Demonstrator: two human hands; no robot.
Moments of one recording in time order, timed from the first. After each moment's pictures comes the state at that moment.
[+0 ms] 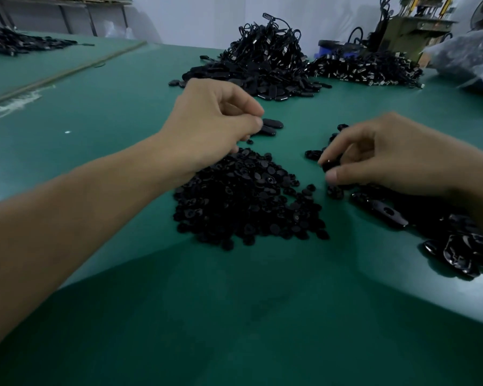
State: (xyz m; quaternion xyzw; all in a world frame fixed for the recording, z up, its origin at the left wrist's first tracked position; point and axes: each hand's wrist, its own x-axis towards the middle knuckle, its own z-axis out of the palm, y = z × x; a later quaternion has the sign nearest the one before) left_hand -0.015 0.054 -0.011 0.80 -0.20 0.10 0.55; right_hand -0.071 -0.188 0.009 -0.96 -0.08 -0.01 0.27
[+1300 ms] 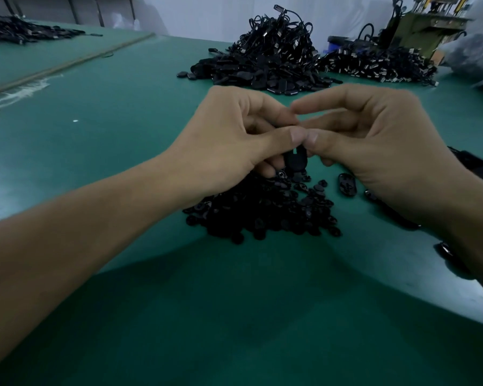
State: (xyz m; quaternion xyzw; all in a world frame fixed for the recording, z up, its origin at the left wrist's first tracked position) left_hand -0.053 0.053 -0.015 0.75 -0.28 0.01 0.60; right_hand -0.089 -0.132 -0.001 -0.82 -0.20 -0.13 0.52
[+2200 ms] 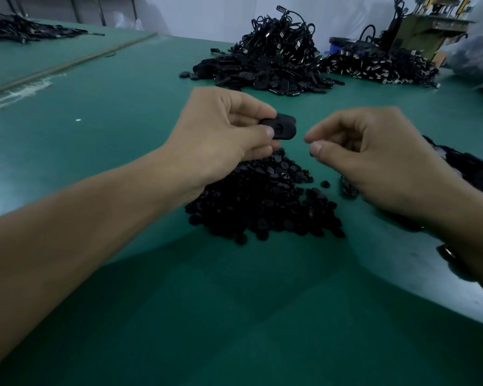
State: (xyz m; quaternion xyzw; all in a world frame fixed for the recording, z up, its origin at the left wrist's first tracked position) left_hand -0.041 0.058 -0.022 0.71 -0.17 0.00 0.68; right_hand -0.079 -0.143 -0.011 -0.93 -0.11 -0.16 0.32
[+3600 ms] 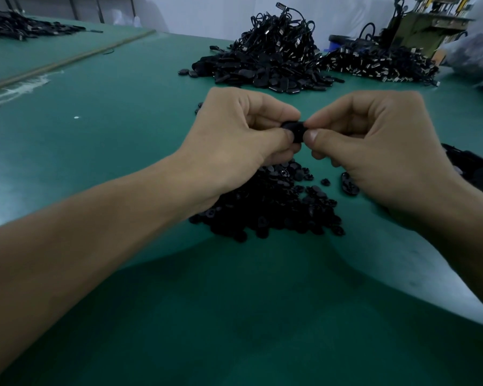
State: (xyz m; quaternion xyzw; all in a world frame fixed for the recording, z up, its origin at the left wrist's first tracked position) left_hand -0.057 0.045 -0.019 0.69 -0.20 -0.01 0.70; right_hand -0.087 -0.127 -0.007 -0.87 -0.08 -0.22 0.44
